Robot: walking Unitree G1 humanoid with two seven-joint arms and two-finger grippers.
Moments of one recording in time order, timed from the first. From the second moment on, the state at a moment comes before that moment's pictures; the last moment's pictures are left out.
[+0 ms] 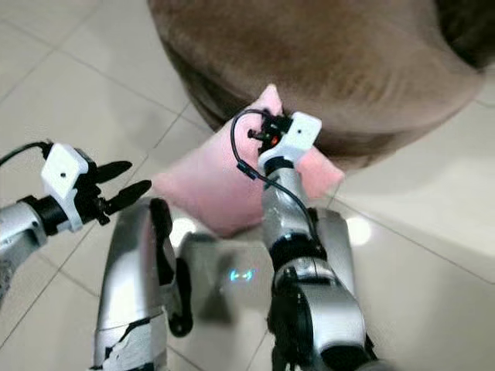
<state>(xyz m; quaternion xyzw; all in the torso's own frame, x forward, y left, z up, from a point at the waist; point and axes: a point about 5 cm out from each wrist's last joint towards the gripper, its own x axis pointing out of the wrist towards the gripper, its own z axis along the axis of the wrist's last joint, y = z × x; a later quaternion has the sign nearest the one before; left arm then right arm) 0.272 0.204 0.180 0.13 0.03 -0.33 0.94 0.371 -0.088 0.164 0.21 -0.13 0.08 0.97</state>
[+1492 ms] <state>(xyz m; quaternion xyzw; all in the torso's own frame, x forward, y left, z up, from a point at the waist) 0.306 0.142 0.193 0.12 -0.11 -0.17 0.97 0.300 -0.135 0.251 0.06 -0.19 0.07 0.98</state>
